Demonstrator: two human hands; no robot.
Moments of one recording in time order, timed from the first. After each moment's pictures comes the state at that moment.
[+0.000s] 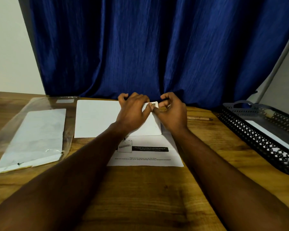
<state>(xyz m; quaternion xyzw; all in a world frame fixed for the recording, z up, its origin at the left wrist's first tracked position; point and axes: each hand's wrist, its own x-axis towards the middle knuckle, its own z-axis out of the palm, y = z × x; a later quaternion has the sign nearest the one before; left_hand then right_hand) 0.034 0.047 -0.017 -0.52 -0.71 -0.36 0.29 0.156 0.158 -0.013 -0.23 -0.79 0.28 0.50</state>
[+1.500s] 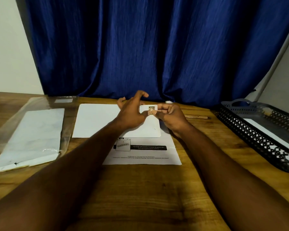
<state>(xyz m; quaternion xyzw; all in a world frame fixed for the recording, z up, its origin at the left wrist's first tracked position) 0.043 0.037 -0.011 -0.49 -0.75 -0.44 0.06 0.164 0.171 -0.018 -0.20 -0.73 0.58 0.31</state>
